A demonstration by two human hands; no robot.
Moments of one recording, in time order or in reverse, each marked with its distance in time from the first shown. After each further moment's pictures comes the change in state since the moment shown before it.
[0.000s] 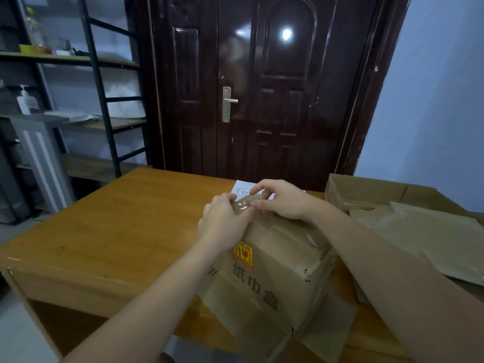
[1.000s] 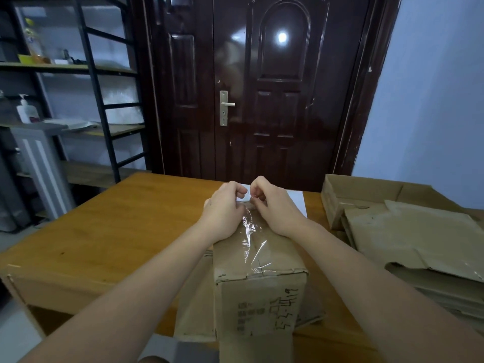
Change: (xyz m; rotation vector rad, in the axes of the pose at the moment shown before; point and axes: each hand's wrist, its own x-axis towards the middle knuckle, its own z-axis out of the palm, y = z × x) left_hand 0.028 0.009 -0.002 0.130 -0.069 0.252; right_hand -0.014 -0.001 0.033 -0.080 0.369 -0.206
